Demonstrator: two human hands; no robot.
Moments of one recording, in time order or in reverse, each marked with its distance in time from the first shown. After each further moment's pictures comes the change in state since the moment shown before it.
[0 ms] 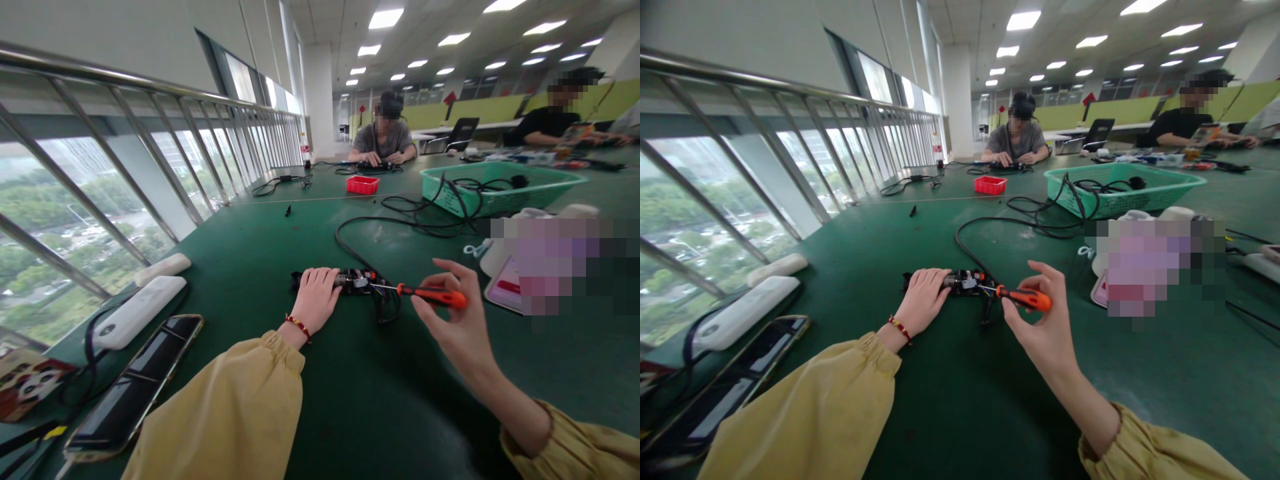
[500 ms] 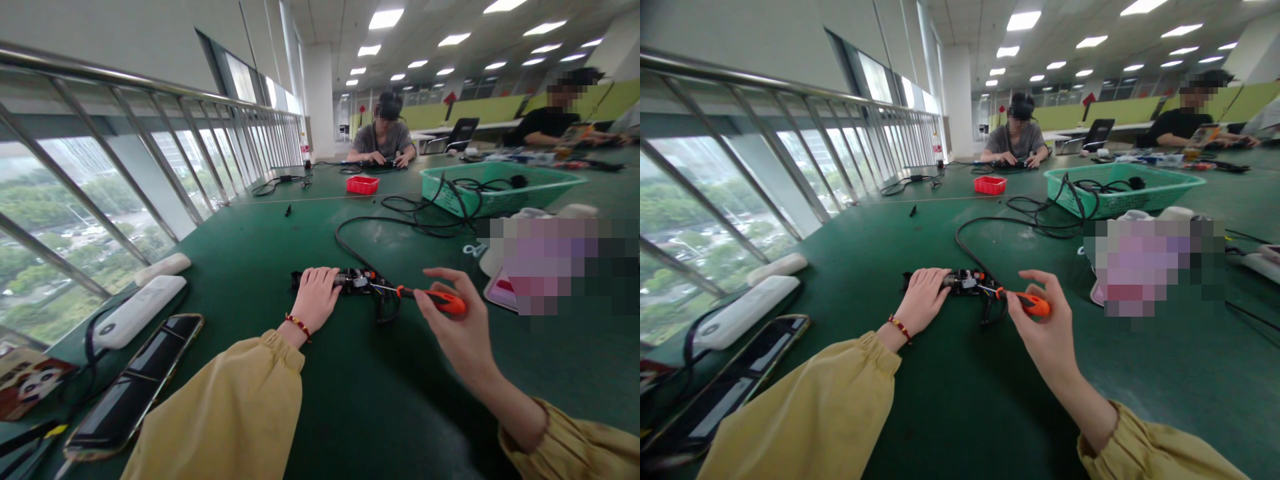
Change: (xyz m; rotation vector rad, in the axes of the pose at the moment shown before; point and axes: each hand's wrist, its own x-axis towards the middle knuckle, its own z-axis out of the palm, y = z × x) left_hand 0.000 0.001 -0.001 0.003 0.013 0.000; right_hand -0.001 0.003 0.001 -0.038 0.005 0.037
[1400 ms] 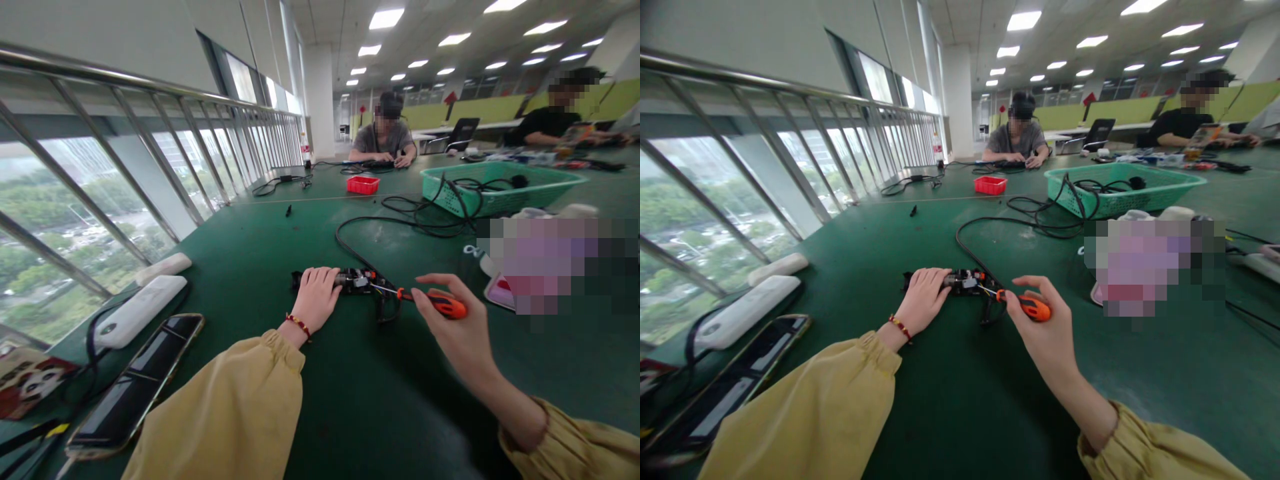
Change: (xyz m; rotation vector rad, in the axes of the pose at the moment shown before) left_hand 0.000 -0.001 0.001 -0.003 -0.022 -0.009; right_hand 0.000 -0.001 0.001 -0.071 0.000 0.012
